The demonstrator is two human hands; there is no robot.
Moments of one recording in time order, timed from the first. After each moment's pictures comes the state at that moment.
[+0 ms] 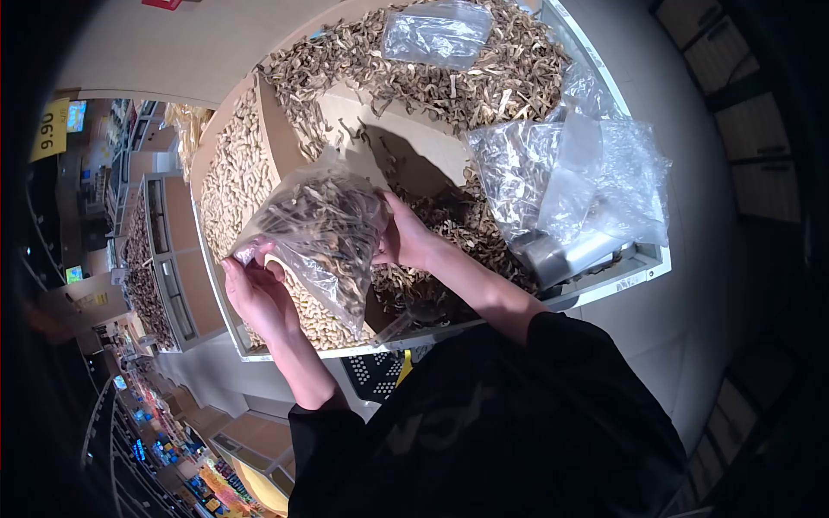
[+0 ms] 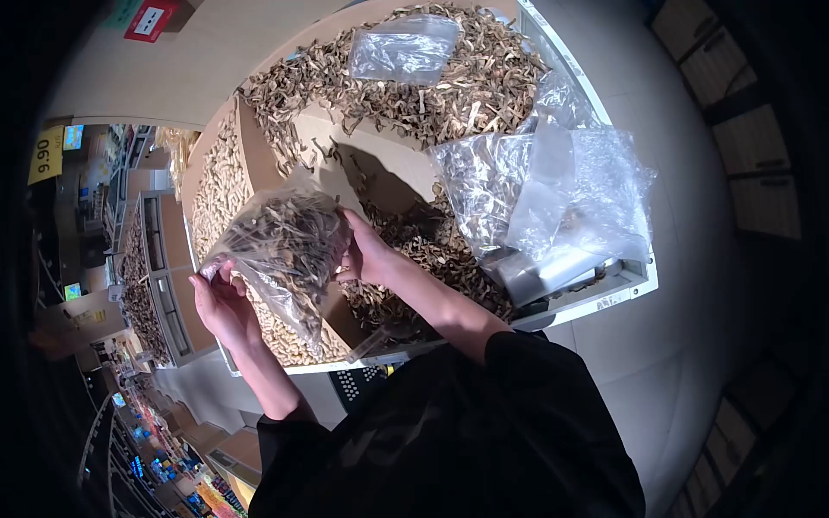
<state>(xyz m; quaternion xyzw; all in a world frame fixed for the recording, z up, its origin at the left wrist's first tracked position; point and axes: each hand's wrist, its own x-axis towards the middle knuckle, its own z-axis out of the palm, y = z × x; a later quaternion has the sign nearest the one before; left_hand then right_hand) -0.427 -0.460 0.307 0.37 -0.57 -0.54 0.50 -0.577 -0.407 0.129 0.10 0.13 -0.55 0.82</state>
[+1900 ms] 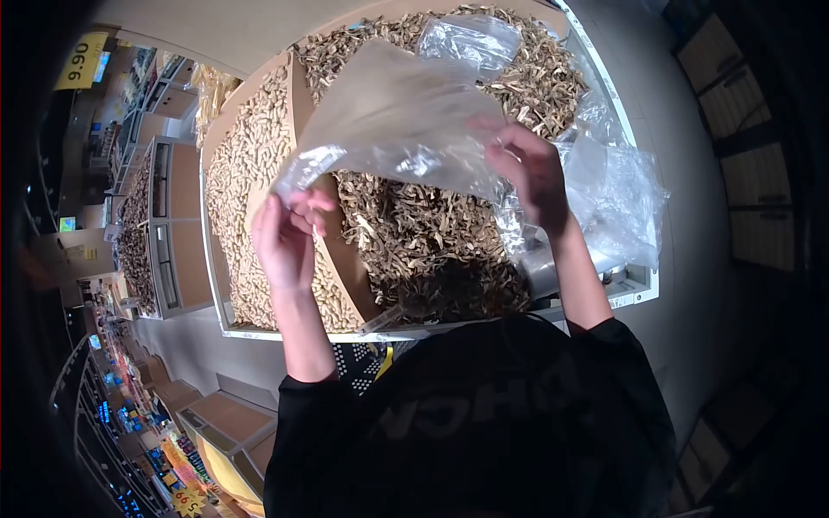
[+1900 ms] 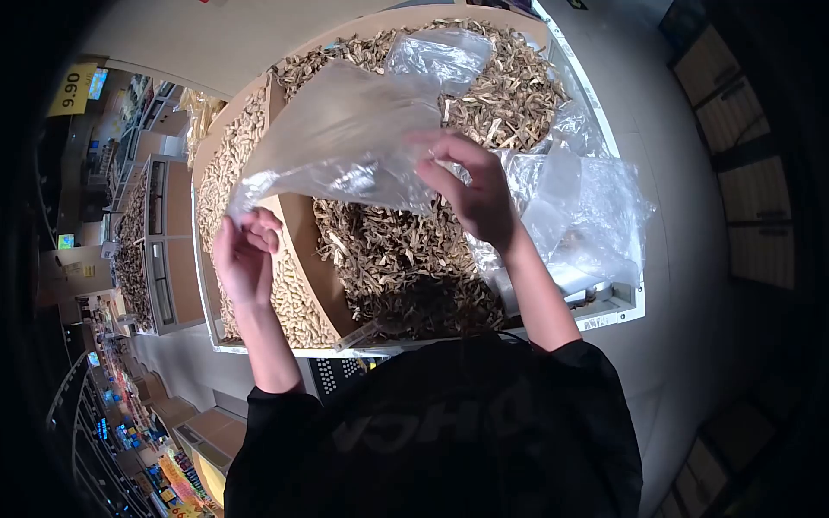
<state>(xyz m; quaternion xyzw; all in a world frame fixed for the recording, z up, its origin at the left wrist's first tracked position) -0.458 -0.455 0.311 0.23 -0.57 -0.68 0.40 -0.729 -0.322 0.233 -0.48 0.48 -0.69 0.23</state>
